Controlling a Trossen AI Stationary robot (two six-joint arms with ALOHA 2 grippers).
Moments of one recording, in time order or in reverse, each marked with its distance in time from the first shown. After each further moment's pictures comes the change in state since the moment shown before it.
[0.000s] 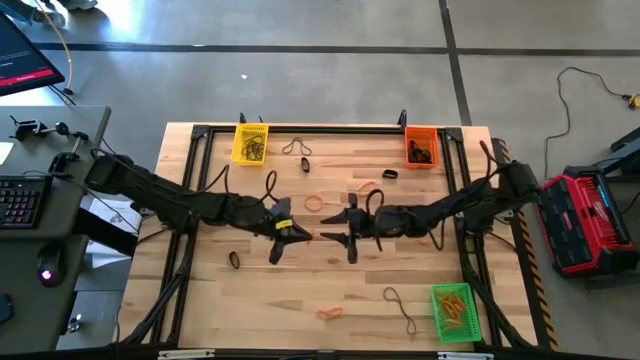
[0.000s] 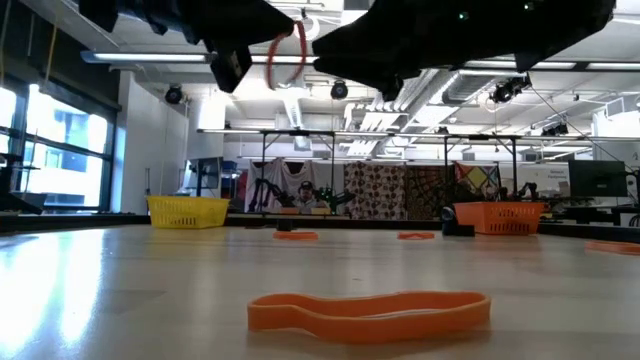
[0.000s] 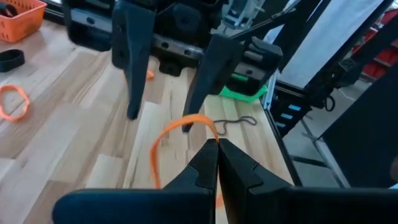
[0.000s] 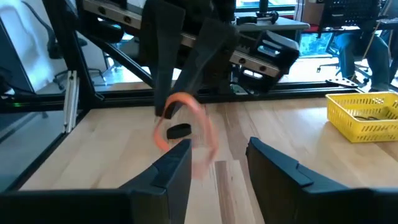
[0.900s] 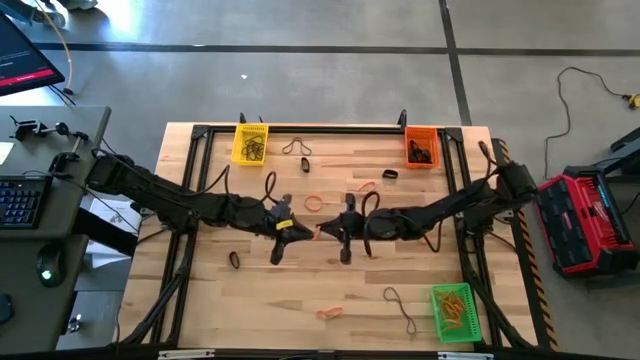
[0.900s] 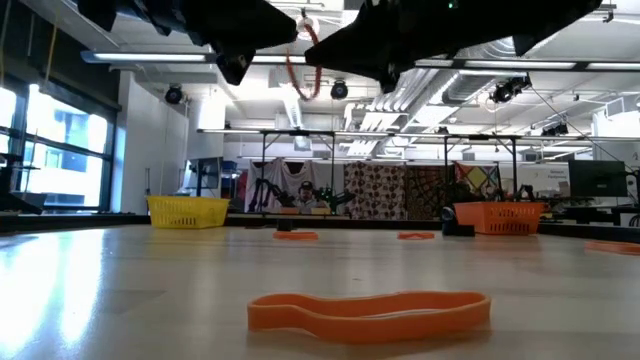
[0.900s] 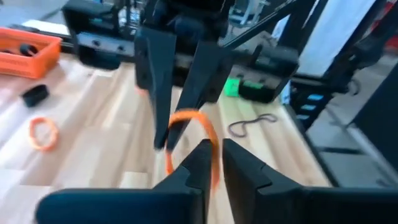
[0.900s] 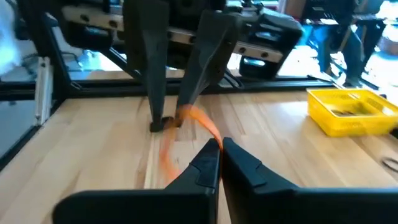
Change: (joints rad) left arm -0.006 0.008 0.000 0.016 -0.054 0.168; right arm 0.021 0.017 0.085 -0.127 0.099 -0.024
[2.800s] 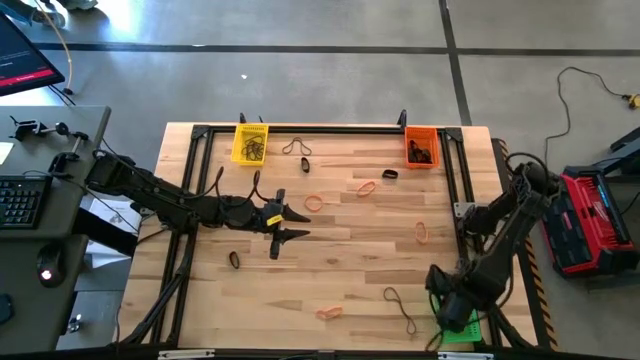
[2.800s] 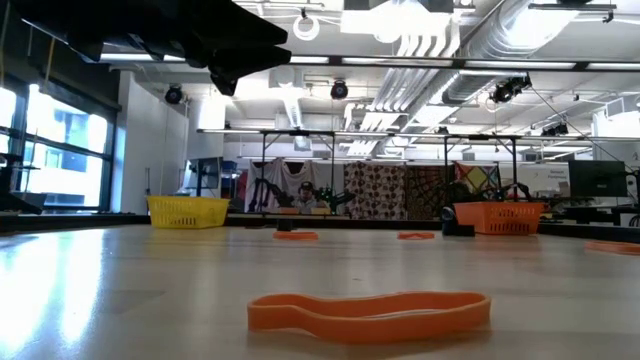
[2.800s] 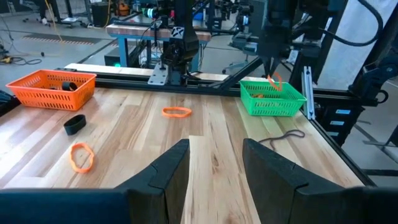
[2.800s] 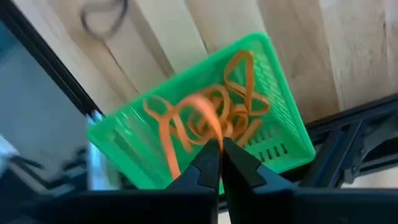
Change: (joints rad) left arm 0.017 0.000 -0.166 0.299 -0.080 0.115; right arm 0.750 -0.160 0.280 -1.735 -0.500 1.405
